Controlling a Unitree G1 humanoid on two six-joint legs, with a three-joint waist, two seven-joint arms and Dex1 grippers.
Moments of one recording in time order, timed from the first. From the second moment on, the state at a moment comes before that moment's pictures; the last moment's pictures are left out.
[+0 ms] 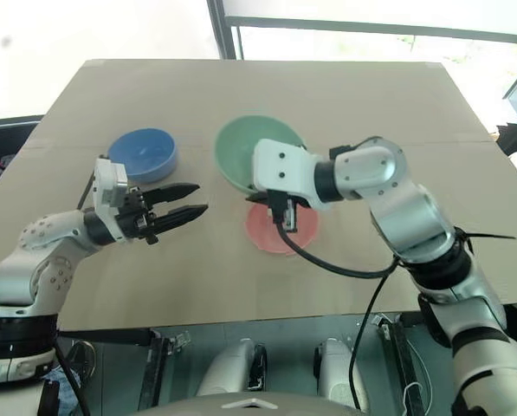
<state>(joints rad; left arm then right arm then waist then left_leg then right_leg) -0.26 0.73 0.18 -0.13 -0.61 0.39 -1.13 -0.84 -0.51 0.37 -0.48 0.08 0.83 1.11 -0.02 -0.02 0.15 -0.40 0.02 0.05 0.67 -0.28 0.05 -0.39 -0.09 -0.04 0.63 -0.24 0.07</state>
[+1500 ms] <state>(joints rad) -0.50 0.73 0.11 0.35 -0.12 0.12 -0.76 -0.60 -0.80 -0.14 -0.48 0.62 0.93 0.96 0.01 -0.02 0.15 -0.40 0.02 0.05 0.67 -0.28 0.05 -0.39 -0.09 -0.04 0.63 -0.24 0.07</state>
